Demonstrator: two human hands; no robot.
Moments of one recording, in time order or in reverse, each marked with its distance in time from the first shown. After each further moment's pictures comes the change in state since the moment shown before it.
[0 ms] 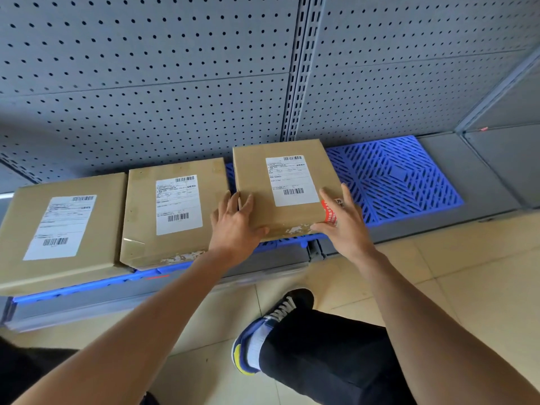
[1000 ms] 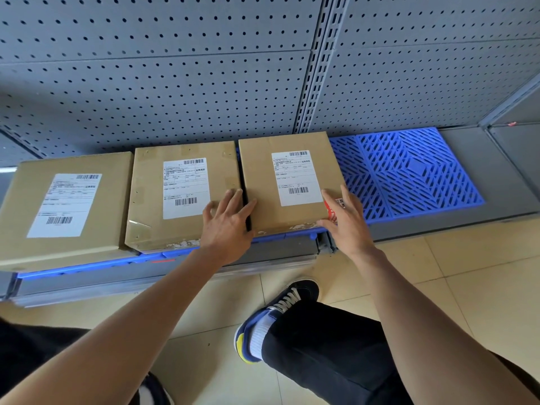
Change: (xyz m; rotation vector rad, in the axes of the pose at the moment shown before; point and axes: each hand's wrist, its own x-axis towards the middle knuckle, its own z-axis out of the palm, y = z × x) left_hand -0.008 -0.046 0.020 0.245 -0.055 0.064; right_hand 0.014 0.013 0.039 -0.172 -0.021 -0.062
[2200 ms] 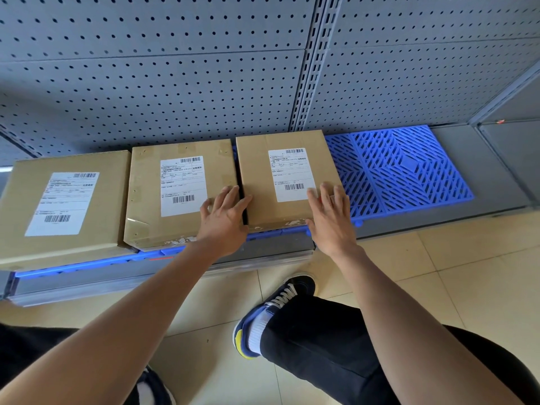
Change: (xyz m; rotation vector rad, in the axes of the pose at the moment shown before) left_hand 0.002 -0.002 -0.004 -0.121 -0.041 -0.013; right_hand -0.010 -0.033 0.005 -0.477 0.015 -0.107
